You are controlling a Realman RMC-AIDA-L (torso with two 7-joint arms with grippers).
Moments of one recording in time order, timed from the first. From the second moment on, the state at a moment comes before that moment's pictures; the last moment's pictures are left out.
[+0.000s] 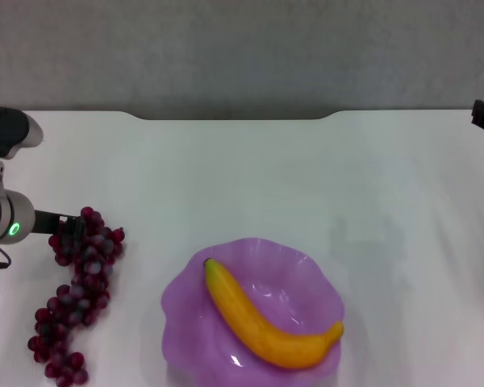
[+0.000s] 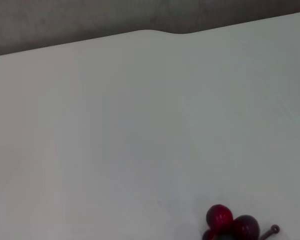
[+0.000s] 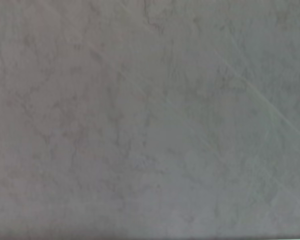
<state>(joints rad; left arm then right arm) -0.56 -2.03 -1.75 -0.91 2.76 -0.77 0.20 0.15 2.00 -1.56 -1.37 0.60 0.30 -0.21</state>
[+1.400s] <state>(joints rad) -0.33 -2.03 -1.66 -1.53 2.74 -0.92 0.23 0.15 2.00 -1.56 -1.37 0.60 0.31 -0.21</state>
